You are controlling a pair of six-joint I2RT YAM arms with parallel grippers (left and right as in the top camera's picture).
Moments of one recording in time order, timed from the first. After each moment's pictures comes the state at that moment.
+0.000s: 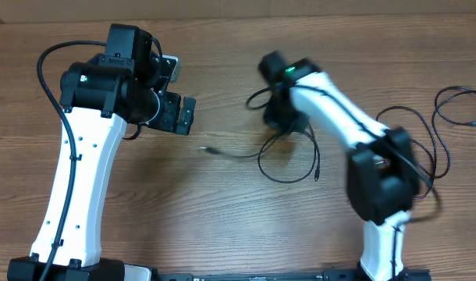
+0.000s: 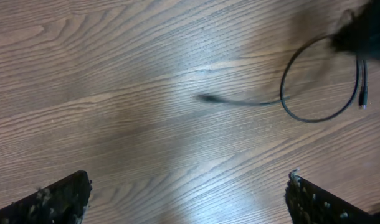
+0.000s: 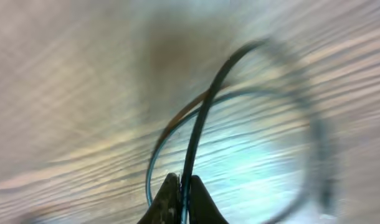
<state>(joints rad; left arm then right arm) -0.16 1.58 1.76 -1.41 0.12 0.03 0.43 2.08 1.74 -1.17 0.04 0.84</state>
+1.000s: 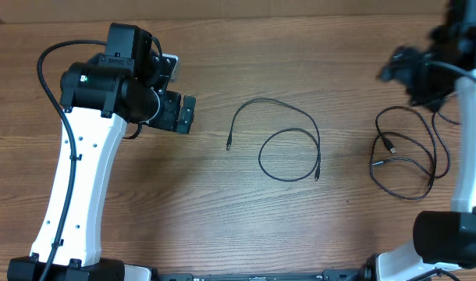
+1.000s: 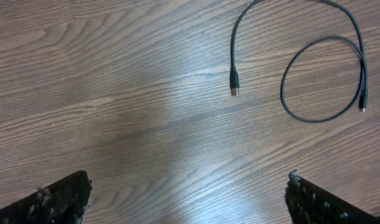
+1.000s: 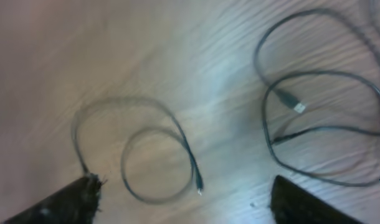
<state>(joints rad) -0.16 1.58 1.75 -1.39 0.12 0.03 -0.11 1.75 1.92 -1.45 -0.15 0.39</state>
